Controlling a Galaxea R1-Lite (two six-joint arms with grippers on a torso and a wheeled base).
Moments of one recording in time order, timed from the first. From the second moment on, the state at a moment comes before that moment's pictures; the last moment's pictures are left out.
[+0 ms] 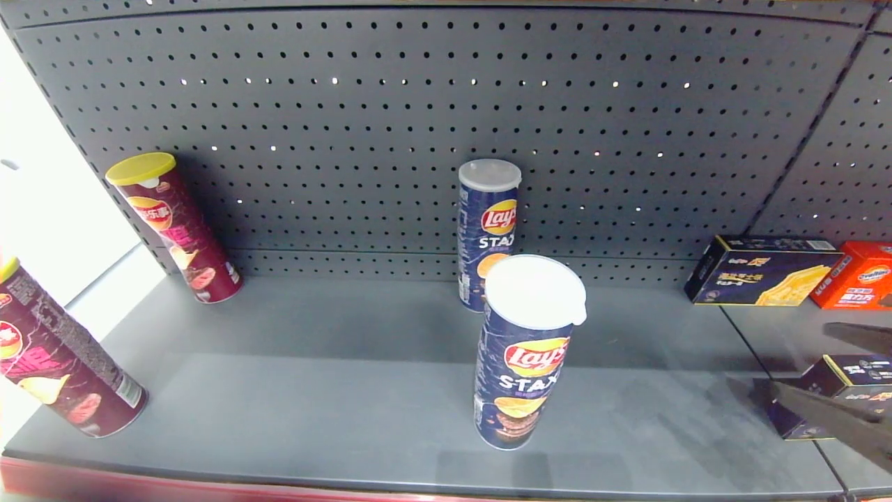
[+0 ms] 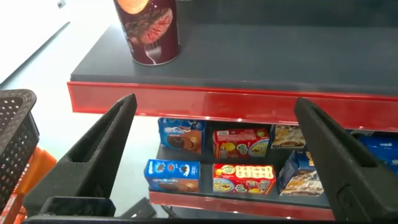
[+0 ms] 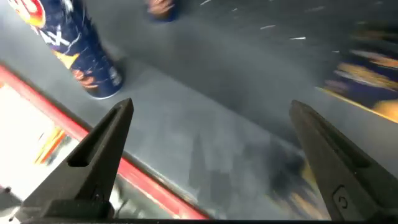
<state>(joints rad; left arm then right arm) 0.00 0.01 0.00 0.00 0.06 0.01 0.36 0.92 -0.56 -0.13 0.17 -0.14</state>
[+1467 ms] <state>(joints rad) 0.00 0.01 0.00 0.00 0.06 0.00 0.63 1.51 -0.70 -0.33 0.12 -0.16</state>
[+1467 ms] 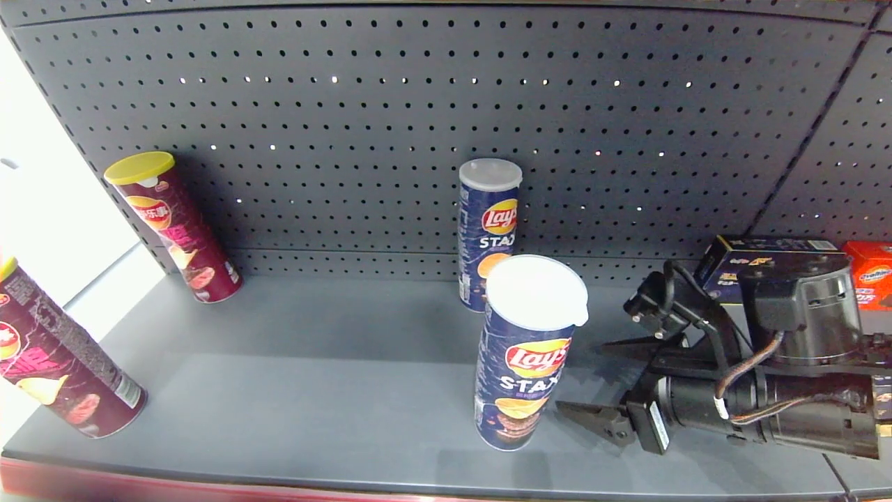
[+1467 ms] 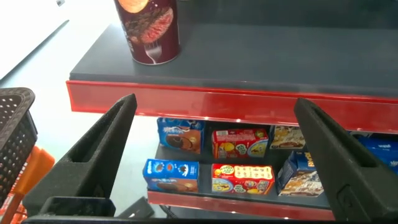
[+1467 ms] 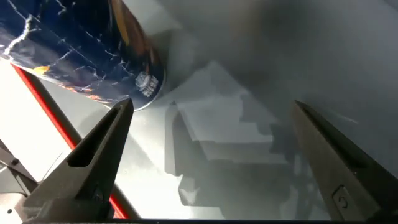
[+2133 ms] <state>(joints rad) 0.00 0.01 0.00 0.00 0.06 0.00 0.67 1.56 -0.72 -0.33 0.12 -0.16</state>
